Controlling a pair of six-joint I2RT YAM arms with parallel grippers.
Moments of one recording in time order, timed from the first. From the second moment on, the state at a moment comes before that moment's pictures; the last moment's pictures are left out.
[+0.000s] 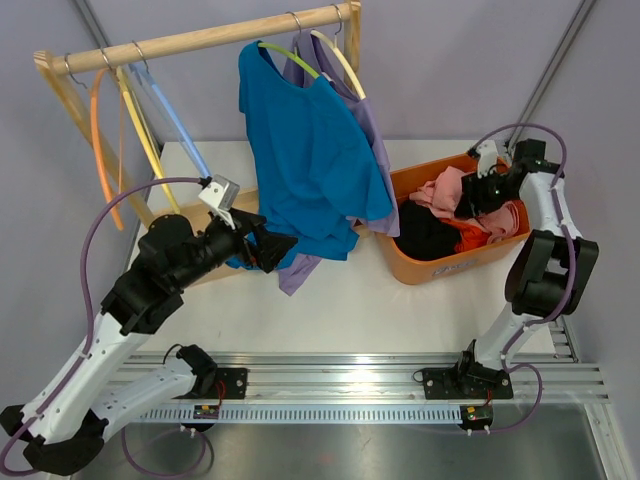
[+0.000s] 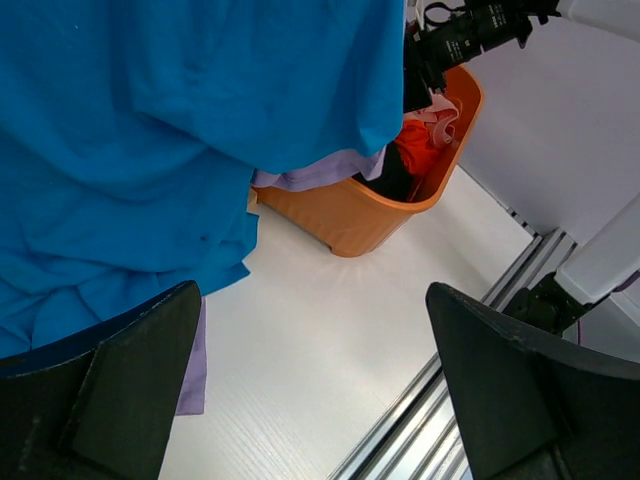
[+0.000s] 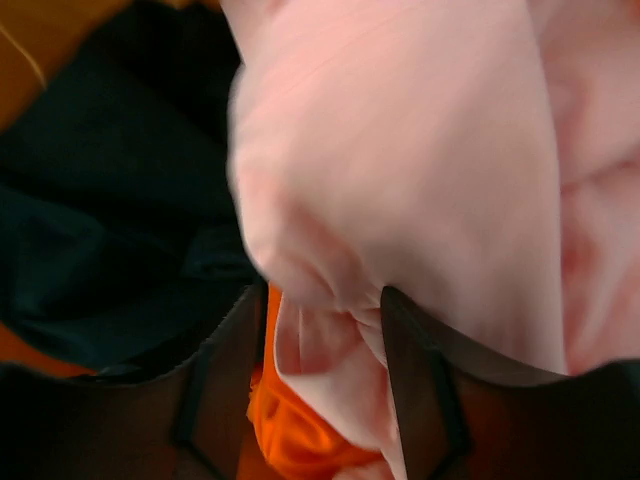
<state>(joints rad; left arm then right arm) -0.68 0.77 1.08 -0.45 0.15 -0.31 -0.27 1.79 1.48 -0.85 -0.60 -0.61</state>
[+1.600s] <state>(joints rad) -0.68 0.74 1.19 -0.51 0.02 -0.40 0.55 1.92 2.48 -0.61 -0.31 -0.15</state>
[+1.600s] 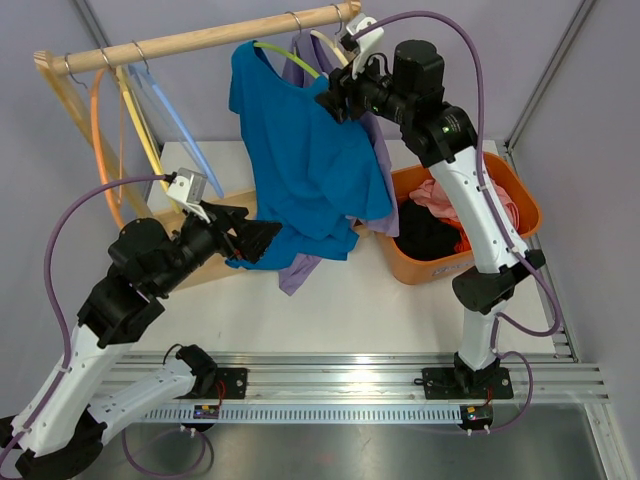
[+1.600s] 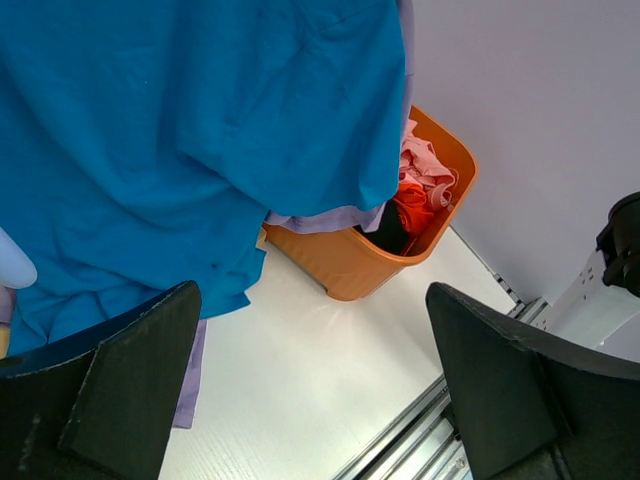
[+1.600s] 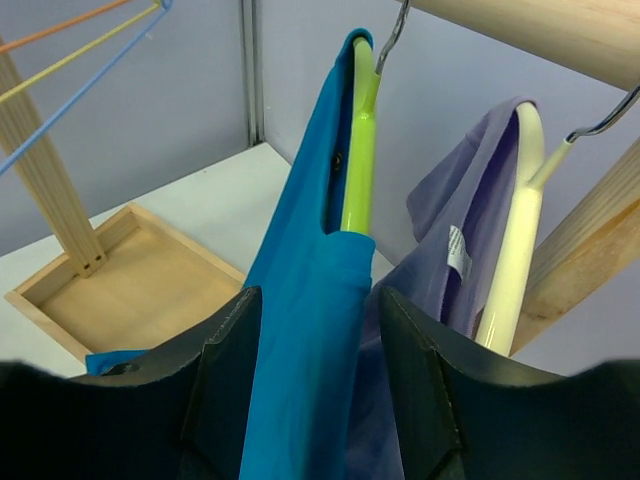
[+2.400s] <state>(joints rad) -0.68 0.75 1.18 -0.49 0.02 -0.42 0.55 1.94 2.43 -0.57 -0.25 -0.19</state>
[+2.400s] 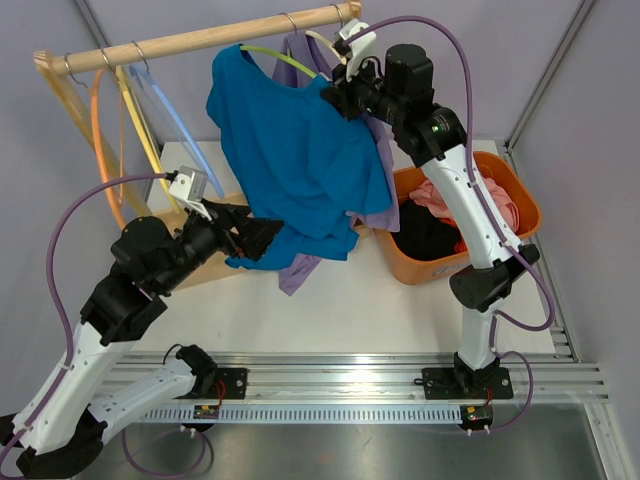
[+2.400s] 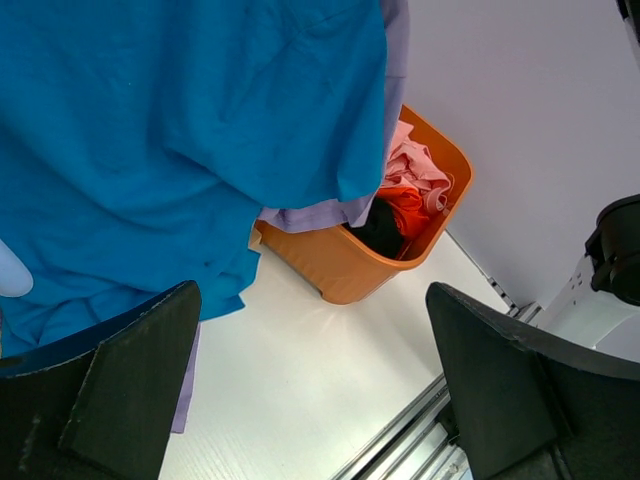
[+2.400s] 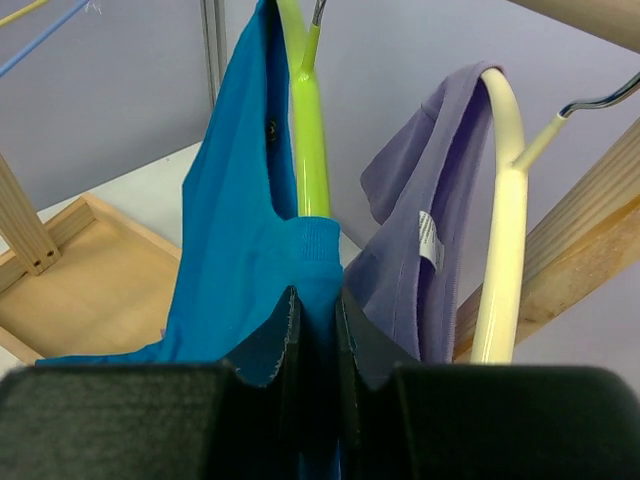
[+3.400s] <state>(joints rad) -0.68 0.76 1.18 -0.46 0.02 -0.42 0.55 1.93 2.41 -0.47 -0.28 -0.09</state>
